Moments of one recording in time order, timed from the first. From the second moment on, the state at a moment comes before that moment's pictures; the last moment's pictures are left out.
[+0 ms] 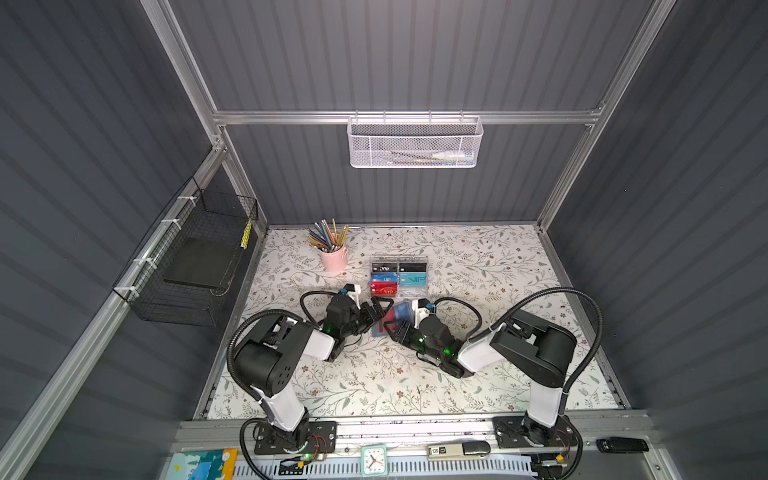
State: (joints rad) left arm -0.46 1.71 0.46 0.83 0.43 -1.04; right arm 0.93 1.89 0.60 0.91 0.01 1.14
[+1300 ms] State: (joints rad) left arm -0.44 1.71 0.44 0.86 0.45 -1.04; right arm 0.98 1.95 0.60 0.98 0.14 1.16
